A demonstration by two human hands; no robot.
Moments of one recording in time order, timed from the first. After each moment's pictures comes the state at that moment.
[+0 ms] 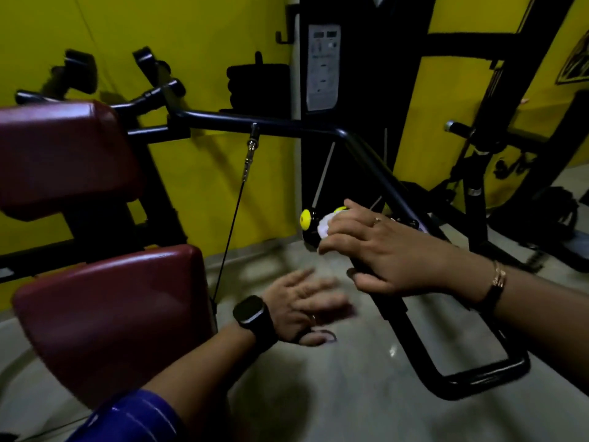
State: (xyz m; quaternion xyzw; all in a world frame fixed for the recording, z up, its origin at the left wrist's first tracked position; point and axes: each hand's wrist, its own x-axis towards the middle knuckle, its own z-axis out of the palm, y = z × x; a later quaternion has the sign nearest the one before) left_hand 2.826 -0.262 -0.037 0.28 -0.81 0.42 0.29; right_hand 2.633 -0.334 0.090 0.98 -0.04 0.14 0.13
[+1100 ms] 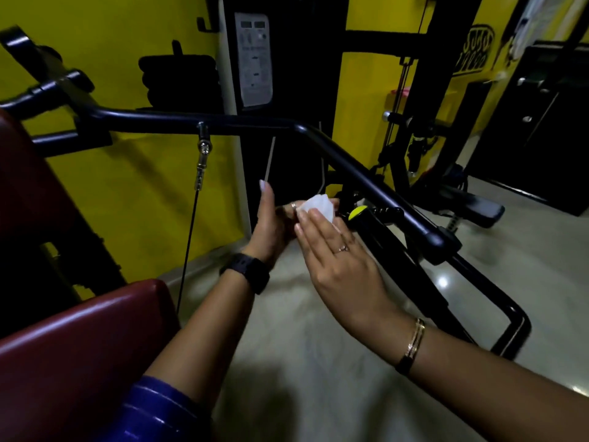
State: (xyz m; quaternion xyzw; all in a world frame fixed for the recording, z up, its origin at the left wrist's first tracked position) left_hand 2.873 -0.339 0.033 0.33 -0.53 -0.60 0.50; right_hand 2.734 -0.283 0.023 0.84 -0.42 0.18 0.31
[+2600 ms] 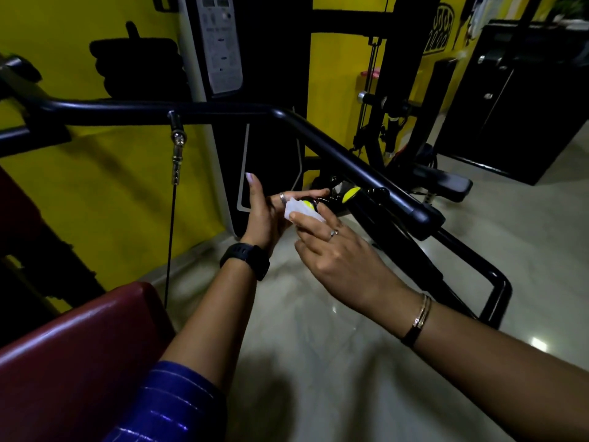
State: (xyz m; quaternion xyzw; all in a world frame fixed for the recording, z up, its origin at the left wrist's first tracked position) left_hand 2.874 -0.356 0.018 0.33 -0.56 -0.59 0.48; right_hand 2.728 -0.293 0.021 0.86 -0.30 0.20 0.37
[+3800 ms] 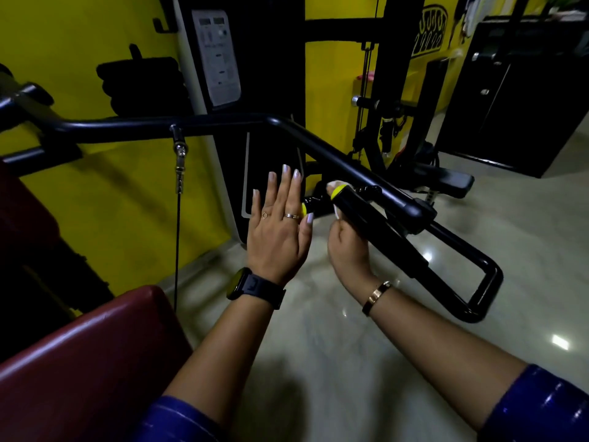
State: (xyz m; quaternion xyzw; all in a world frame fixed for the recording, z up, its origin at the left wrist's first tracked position) left_hand 2.857 -0.316 0.004 0.51 -0.74 0.18 0.39; right_hand 2.729 -0.322 -0.015 0.63 -0.51 0.56 -0.17
